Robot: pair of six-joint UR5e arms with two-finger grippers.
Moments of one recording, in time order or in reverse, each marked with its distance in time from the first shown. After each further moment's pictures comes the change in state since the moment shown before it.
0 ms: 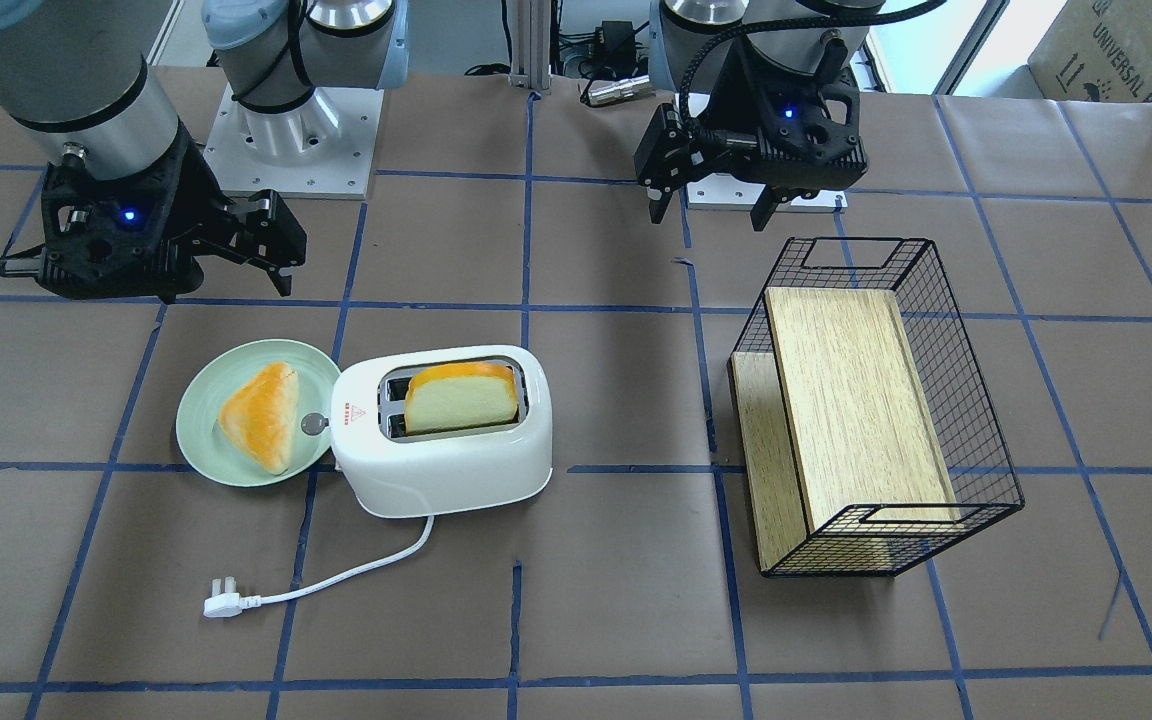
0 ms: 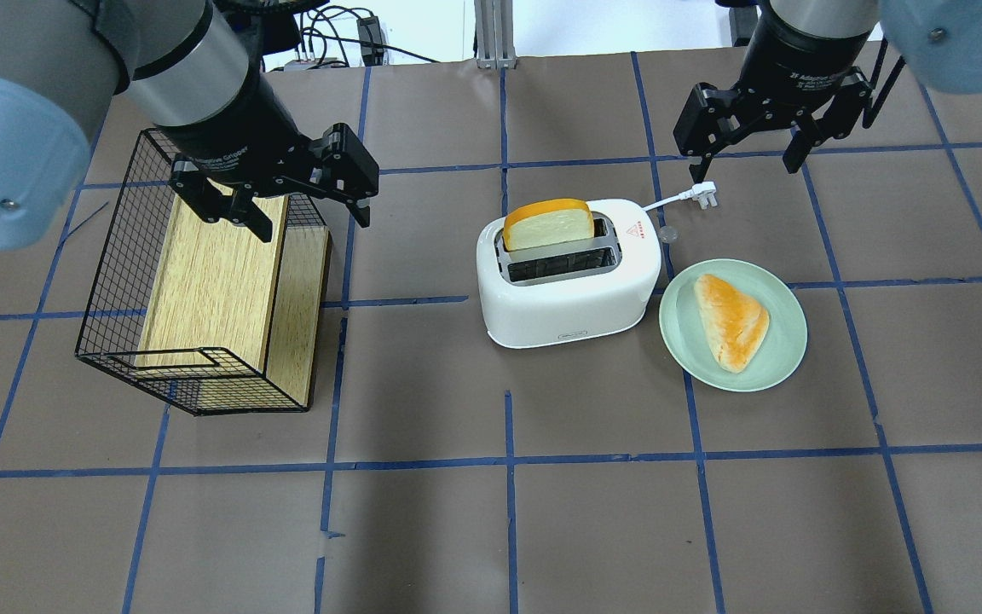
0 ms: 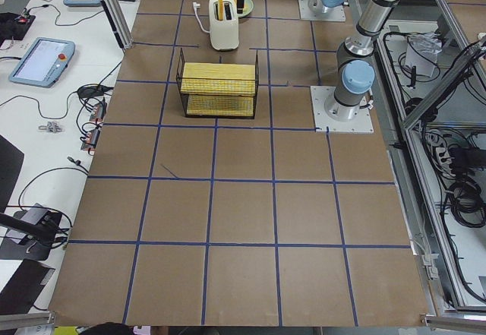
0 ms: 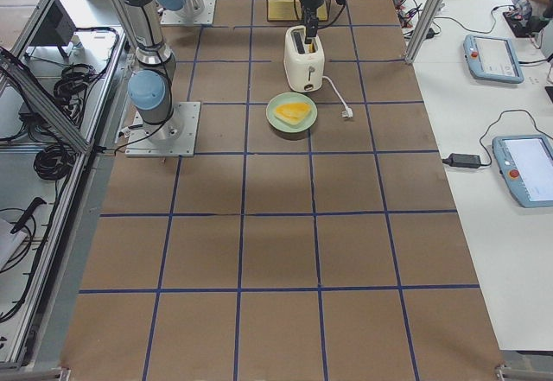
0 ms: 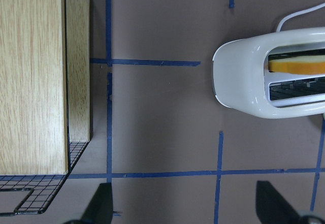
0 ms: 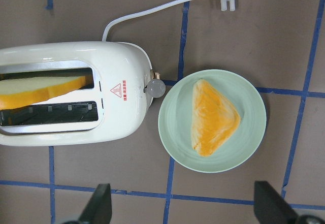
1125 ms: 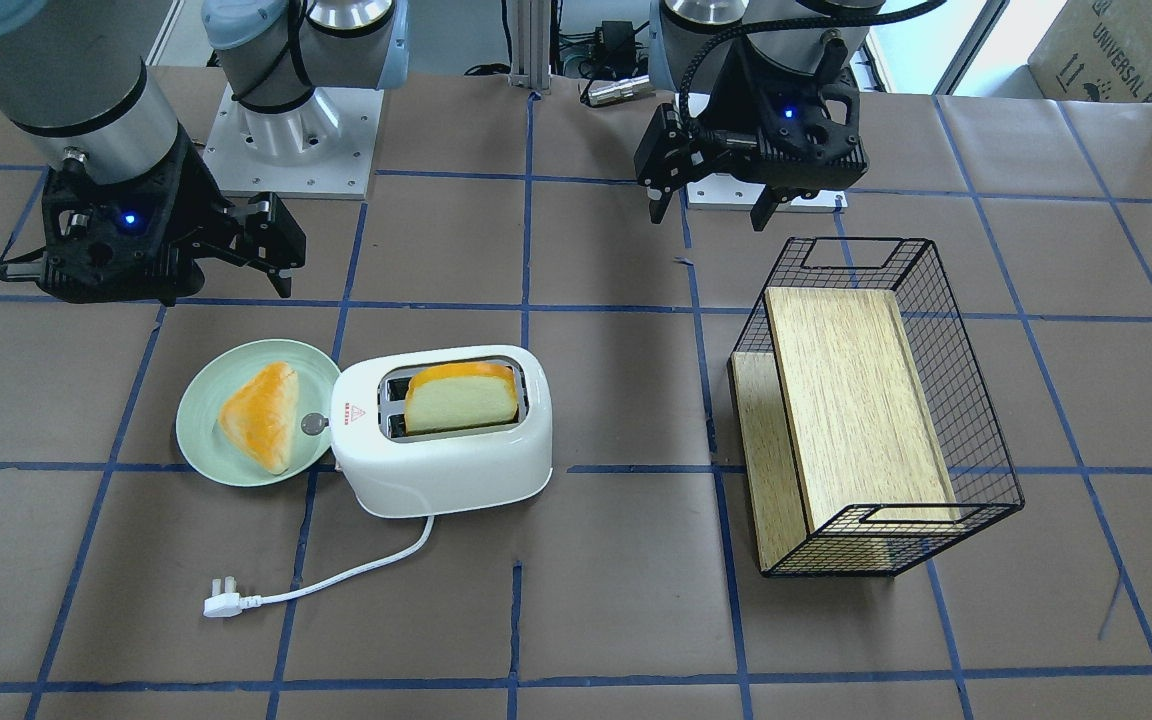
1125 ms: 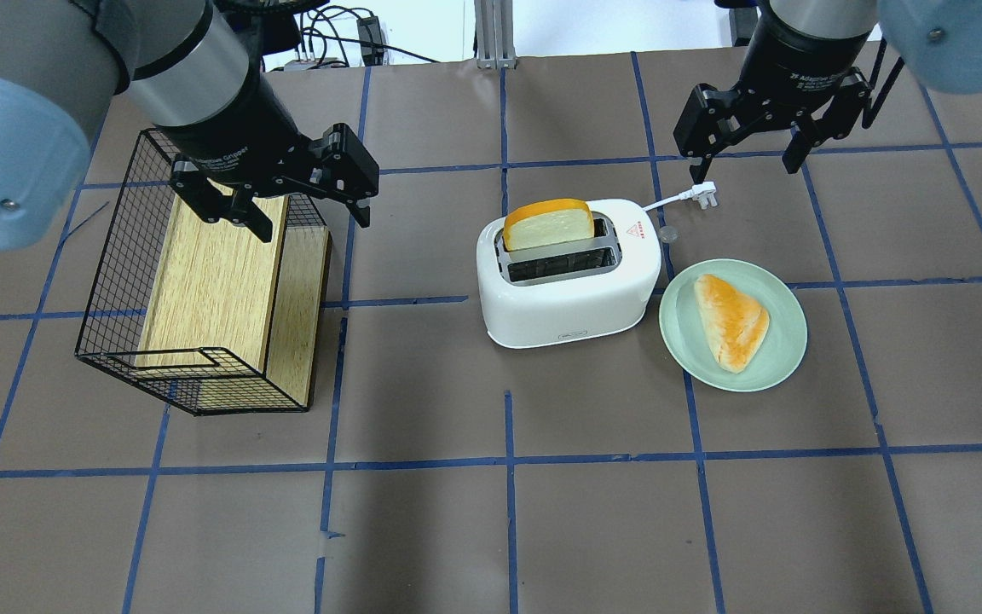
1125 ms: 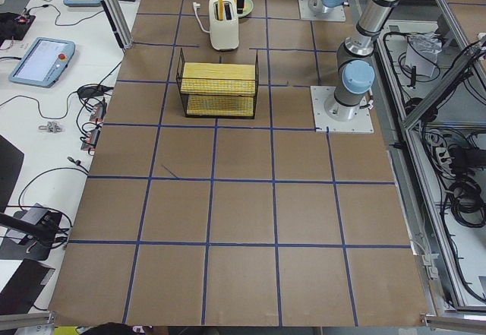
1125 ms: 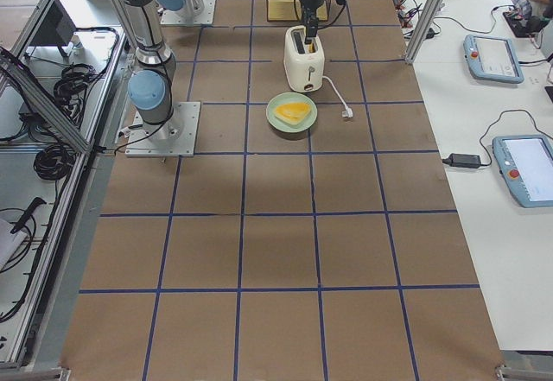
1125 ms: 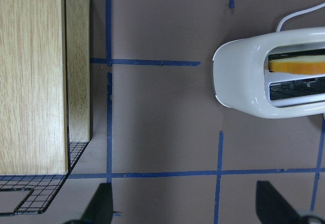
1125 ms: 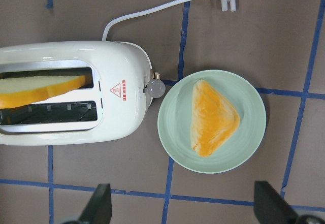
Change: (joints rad) left arm 0.000 0.000 0.000 0.000 0.000 0.000; right arm -0.003 0.004 0.000 -0.001 0.002 -0.018
